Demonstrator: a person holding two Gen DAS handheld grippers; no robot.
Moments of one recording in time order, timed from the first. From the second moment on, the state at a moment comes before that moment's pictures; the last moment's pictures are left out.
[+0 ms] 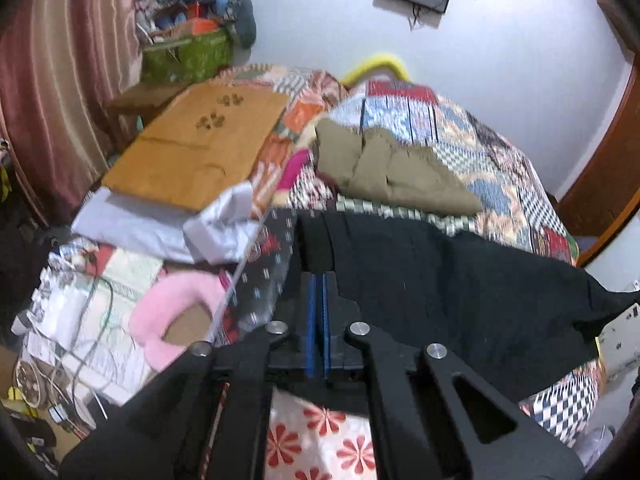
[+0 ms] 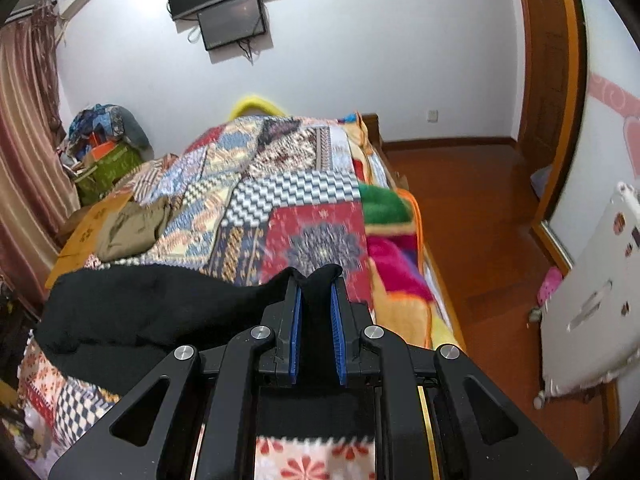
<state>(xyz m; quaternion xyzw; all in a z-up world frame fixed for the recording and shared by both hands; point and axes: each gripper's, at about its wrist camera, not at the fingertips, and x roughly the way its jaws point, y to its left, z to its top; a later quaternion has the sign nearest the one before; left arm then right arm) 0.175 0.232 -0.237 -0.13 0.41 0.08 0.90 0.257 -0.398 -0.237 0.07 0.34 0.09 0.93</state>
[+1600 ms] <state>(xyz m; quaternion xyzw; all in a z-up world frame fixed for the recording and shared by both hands) 0.169 0.228 -0.308 -0.11 0.49 0.12 0.86 0.220 -0.402 -0.299 0.06 0.41 0.06 0.91</state>
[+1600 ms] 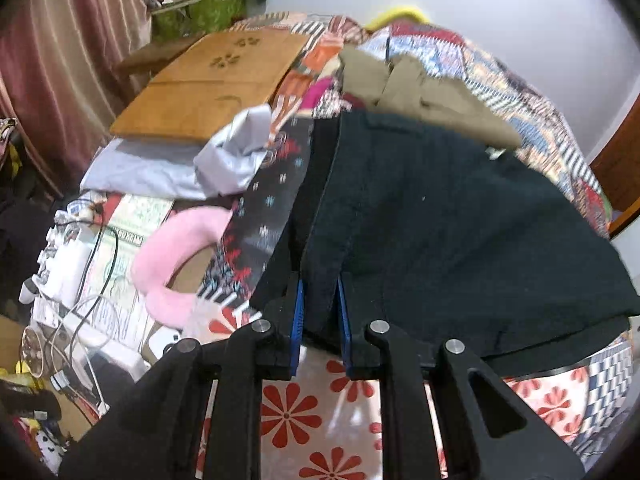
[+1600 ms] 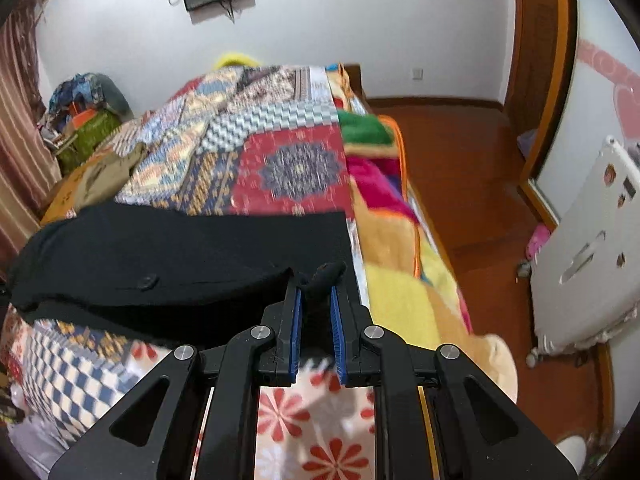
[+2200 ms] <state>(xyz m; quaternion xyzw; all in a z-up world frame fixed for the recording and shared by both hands) 0.182 0.182 -0.238 -0.05 0.45 0.13 0.88 0.206 -0.446 -0.312 0.06 0.45 0.02 0.89</state>
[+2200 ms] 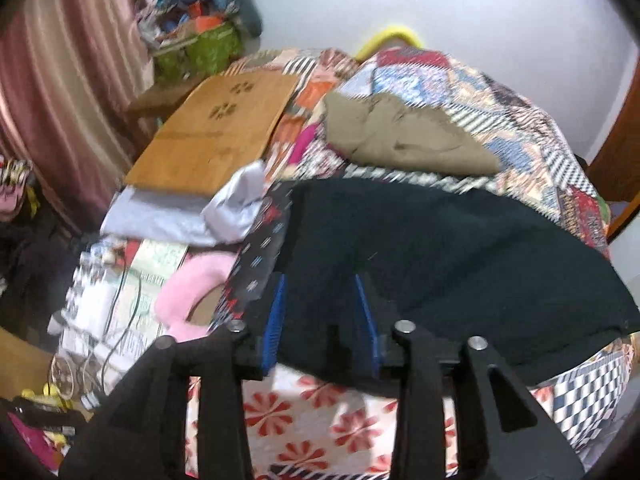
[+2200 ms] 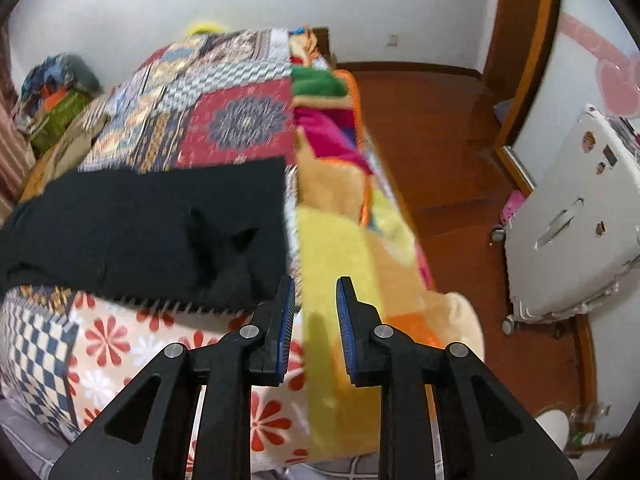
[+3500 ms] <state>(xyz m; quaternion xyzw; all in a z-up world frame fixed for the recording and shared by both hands) 0.271 -0.059 -0.318 0.01 0.50 -0.11 0.86 0.293 -0.402 -0.349 0.17 0.47 0.14 0.85</state>
